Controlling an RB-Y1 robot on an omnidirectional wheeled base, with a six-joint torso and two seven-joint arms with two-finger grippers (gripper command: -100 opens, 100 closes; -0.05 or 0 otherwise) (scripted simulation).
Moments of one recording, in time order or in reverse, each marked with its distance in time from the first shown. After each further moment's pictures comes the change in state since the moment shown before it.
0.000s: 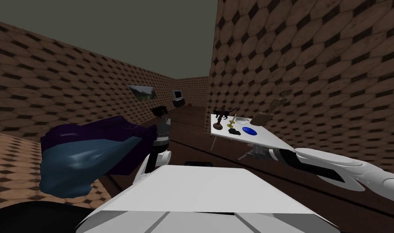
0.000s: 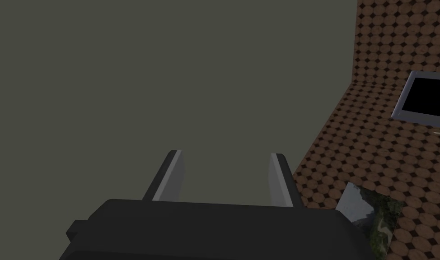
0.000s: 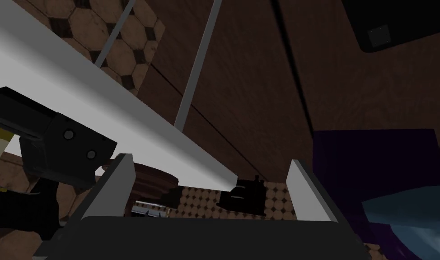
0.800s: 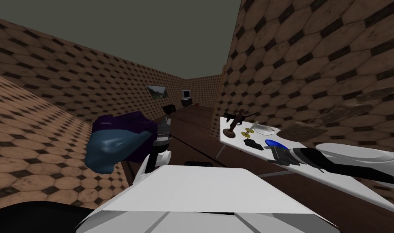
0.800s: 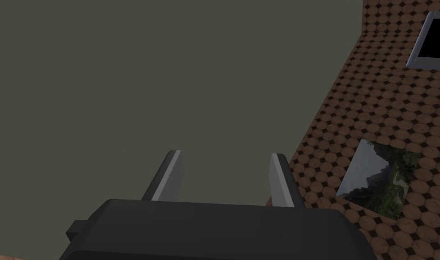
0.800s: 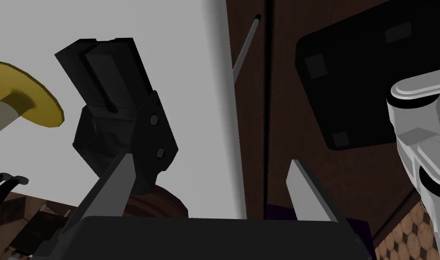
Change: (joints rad) left arm 0.000 0.000 0.000 0.000 0.000 0.000 0.000; right arm -0.048 -0.154 0.086 0.184 0.160 -0.098 0.012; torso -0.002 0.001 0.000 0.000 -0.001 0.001
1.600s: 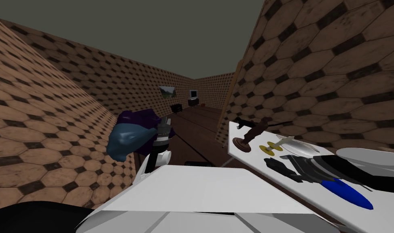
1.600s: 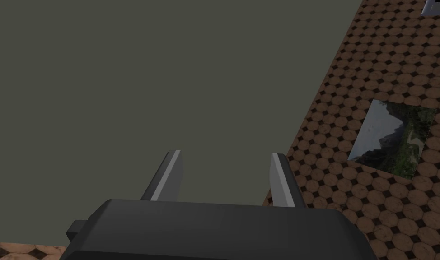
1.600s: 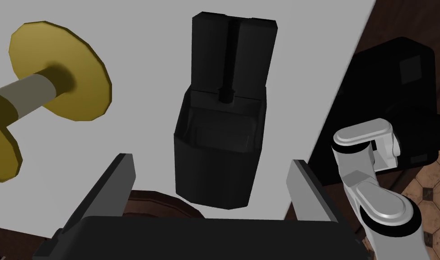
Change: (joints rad) left arm 0.000 0.000 0.000 0.000 0.000 0.000 0.000; right arm 0.034 -0.049 0.068 0.093 0.084 -0.083 0.028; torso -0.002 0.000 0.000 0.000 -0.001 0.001
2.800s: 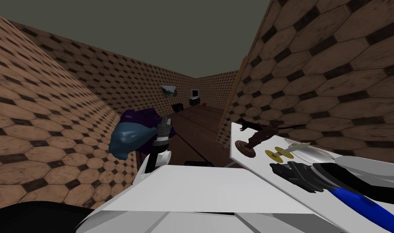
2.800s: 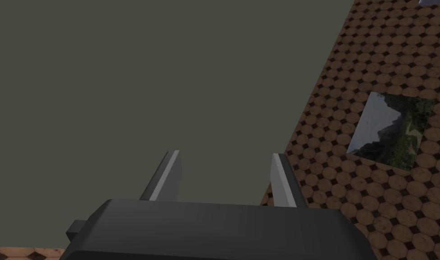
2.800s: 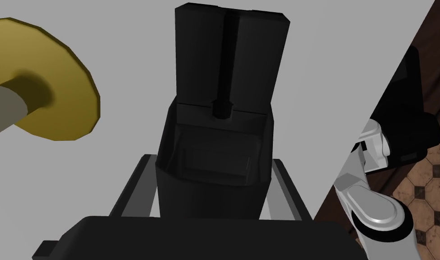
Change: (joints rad) left arm 0.000 0.000 0.000 0.000 0.000 0.000 0.000; right arm -0.002 0.086 0.024 0.028 0.056 0.014 -0.006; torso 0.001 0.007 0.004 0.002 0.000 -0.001
